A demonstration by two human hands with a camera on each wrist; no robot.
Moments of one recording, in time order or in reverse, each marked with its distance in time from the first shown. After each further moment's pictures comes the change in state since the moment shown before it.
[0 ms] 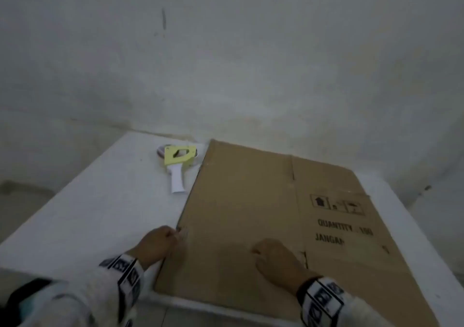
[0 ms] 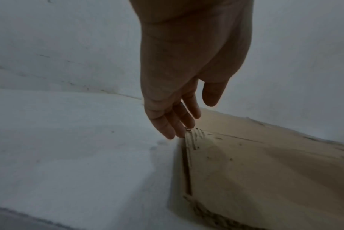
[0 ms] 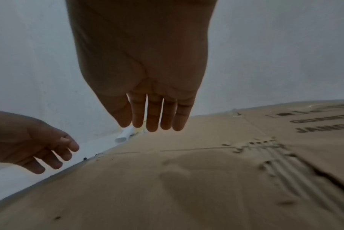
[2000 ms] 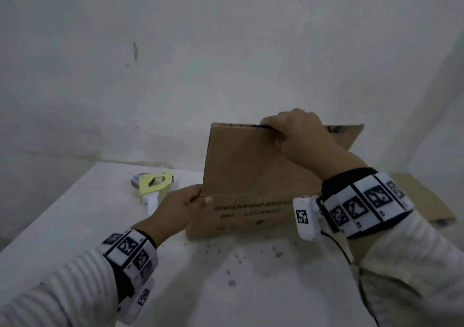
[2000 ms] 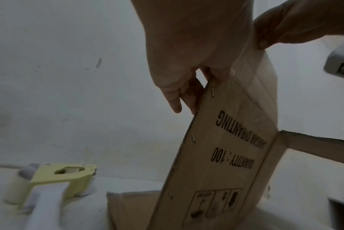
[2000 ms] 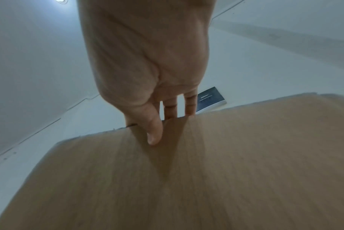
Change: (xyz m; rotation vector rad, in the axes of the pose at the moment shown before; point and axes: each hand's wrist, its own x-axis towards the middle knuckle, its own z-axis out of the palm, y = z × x) left_hand -0.026 0.146 -0.064 -0.177 0.098 0.630; right_hand -0.050 -0.085 -0.265 -0.533 0.764 -0.135
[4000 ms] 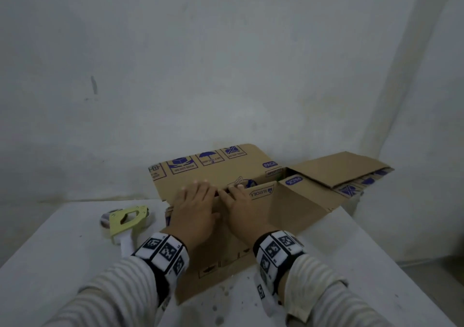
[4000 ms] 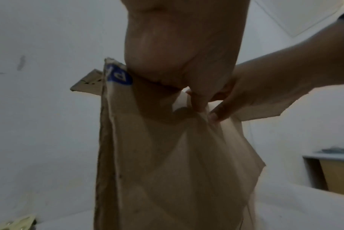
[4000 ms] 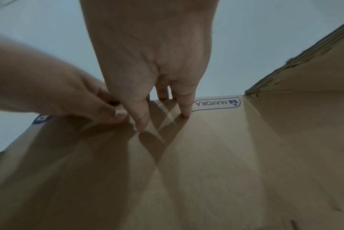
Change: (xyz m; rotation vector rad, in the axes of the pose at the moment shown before) left_hand 0.072 0.044 0.057 0.844 0.118 0.214; right_hand -0.020 -0.014 0.148 0.275 -0.249 0.259
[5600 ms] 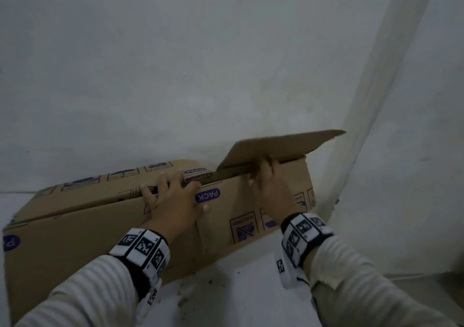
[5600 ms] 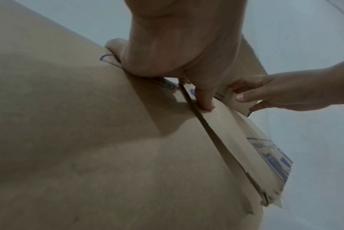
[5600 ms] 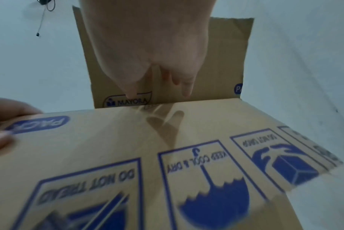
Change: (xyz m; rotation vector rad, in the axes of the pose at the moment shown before) left_hand 0.120 0.185 0.047 -0.028 -0.087 -0.304; right_hand 0.025 0.305 -0.059 0.242 0.311 0.122
